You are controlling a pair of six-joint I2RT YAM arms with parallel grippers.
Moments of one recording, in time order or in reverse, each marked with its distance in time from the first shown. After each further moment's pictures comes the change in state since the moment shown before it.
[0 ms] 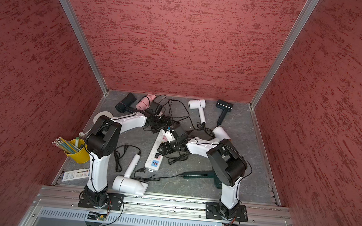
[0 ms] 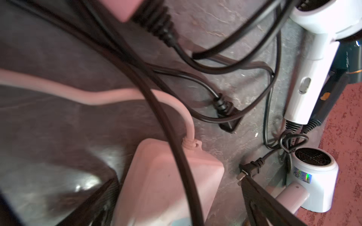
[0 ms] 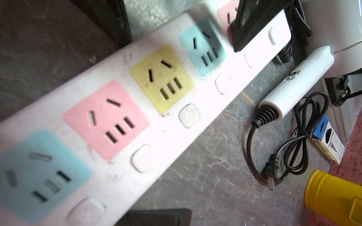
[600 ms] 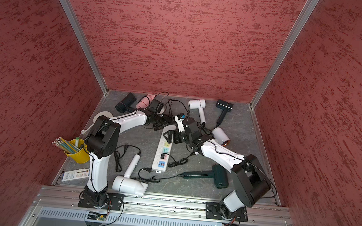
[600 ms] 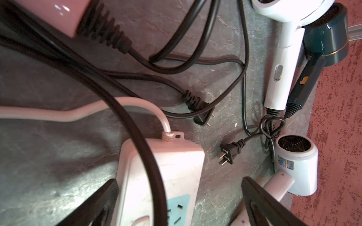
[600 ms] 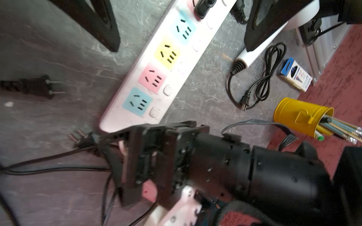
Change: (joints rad) left arm -0.004 -0.014 0.055 -0.039 0.032 0.080; right arm -0.107 -0.317 -0.094 0.068 0.161 0.164
